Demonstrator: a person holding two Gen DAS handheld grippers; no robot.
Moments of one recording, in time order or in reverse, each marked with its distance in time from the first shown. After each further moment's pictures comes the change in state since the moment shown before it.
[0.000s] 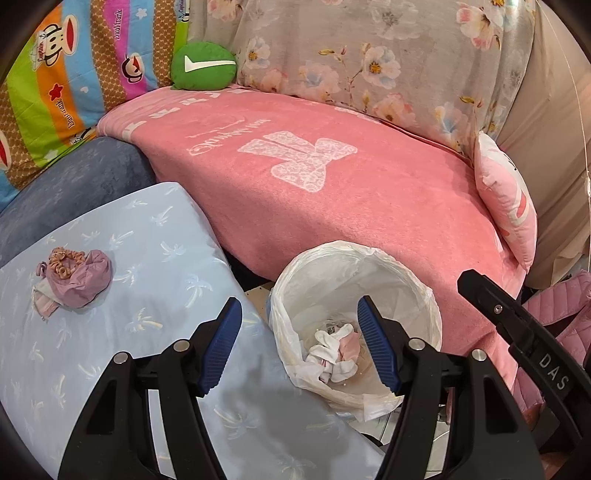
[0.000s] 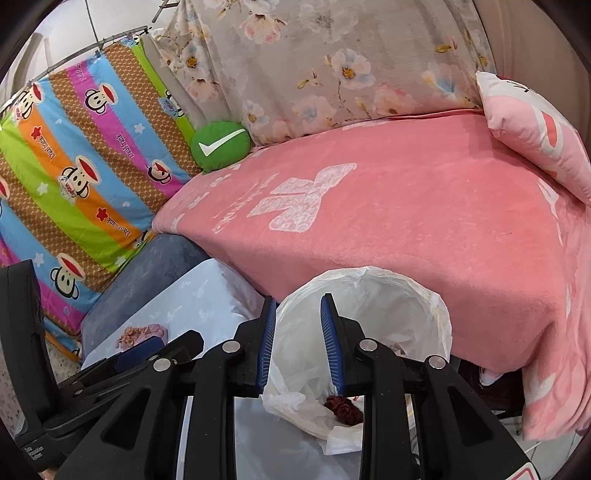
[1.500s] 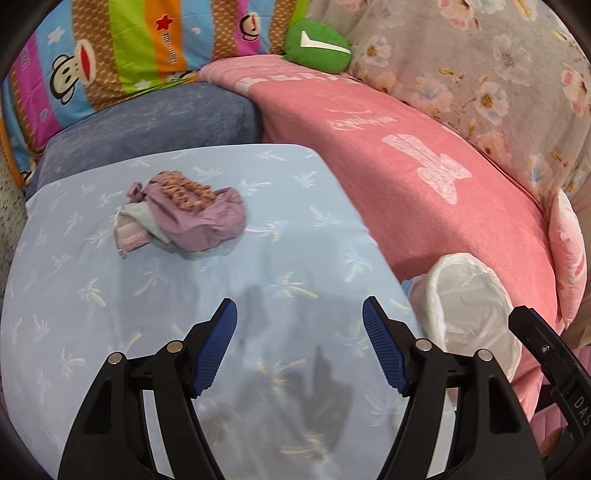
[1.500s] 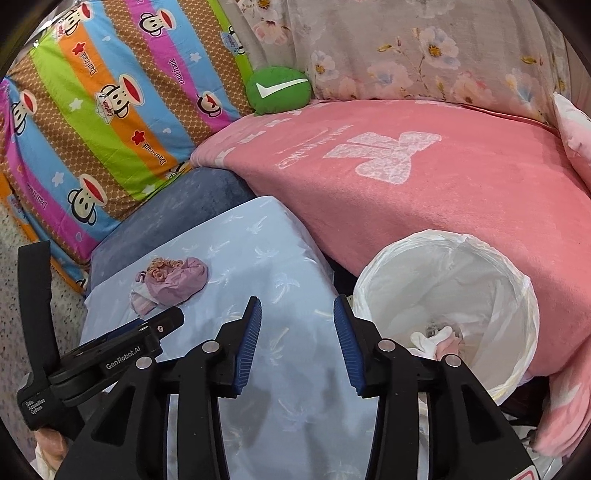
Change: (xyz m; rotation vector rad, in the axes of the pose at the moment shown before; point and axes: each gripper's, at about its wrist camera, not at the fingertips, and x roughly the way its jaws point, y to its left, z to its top) left arm -0.015 0.158 -0.041 -0.283 0.026 0.186; right arm 0.055 0.122 -0.053 -0.212 0.159 0.077
